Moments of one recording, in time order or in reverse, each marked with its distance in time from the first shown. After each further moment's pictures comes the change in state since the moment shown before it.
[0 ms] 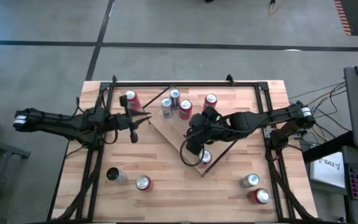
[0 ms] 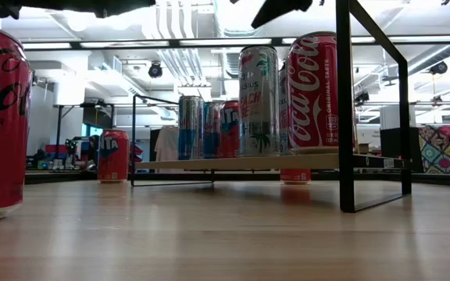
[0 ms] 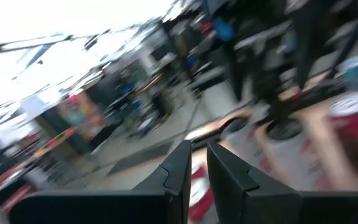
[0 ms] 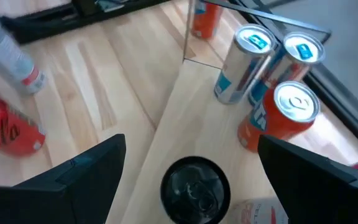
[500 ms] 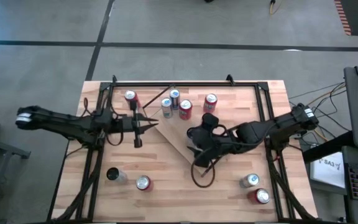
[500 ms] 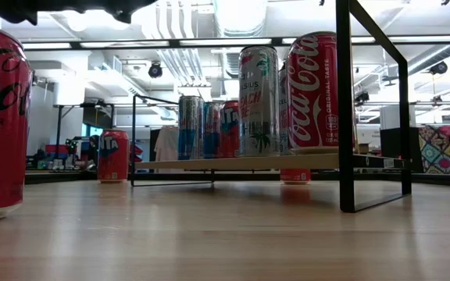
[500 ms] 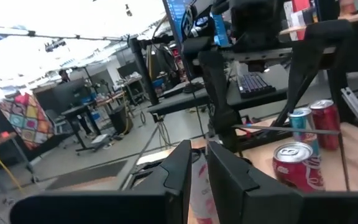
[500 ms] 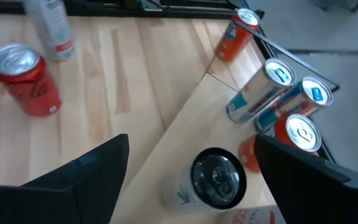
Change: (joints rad) left arm -0.008 0.145 0.000 0.181 0.140 -0.203; right arm 0.130 -0.020 -0.006 0.012 0.077 -0.208
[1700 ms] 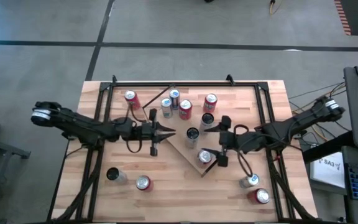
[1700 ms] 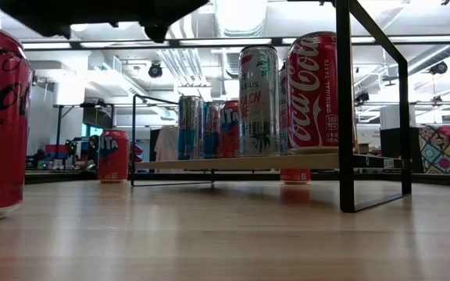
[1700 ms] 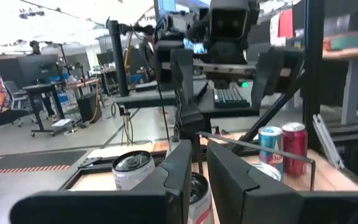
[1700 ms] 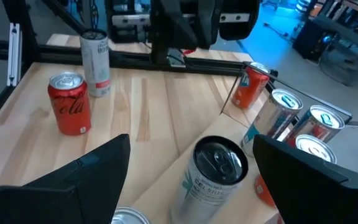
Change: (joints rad) left arm -0.056 0.387 0.067 0.310 -0.002 -0.211; right arm 0.047 -0.440 -0.687 0.668 -0.035 -0.214
